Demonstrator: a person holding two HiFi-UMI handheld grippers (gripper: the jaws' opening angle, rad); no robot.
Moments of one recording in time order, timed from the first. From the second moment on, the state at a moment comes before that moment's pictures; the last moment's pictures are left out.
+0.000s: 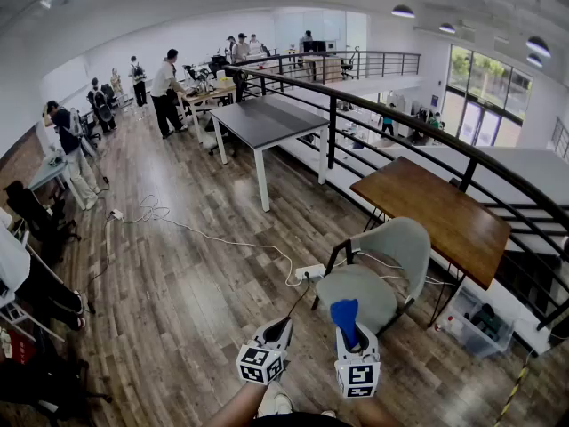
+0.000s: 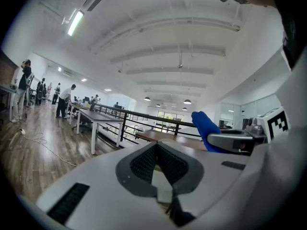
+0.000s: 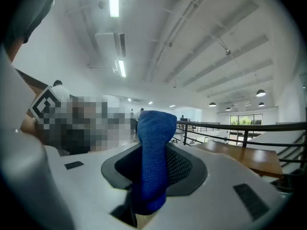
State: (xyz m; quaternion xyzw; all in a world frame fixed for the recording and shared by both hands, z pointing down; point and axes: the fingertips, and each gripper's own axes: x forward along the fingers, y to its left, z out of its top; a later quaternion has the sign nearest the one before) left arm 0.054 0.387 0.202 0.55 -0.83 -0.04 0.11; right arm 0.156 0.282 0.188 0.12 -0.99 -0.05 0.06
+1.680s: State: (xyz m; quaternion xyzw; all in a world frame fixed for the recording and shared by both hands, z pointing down) left arm -0.019 0.372 0.202 0.59 -0.80 -0.02 0.09; right arm 0.091 0.285 0.207 0.19 -0.98 -0.02 0.09
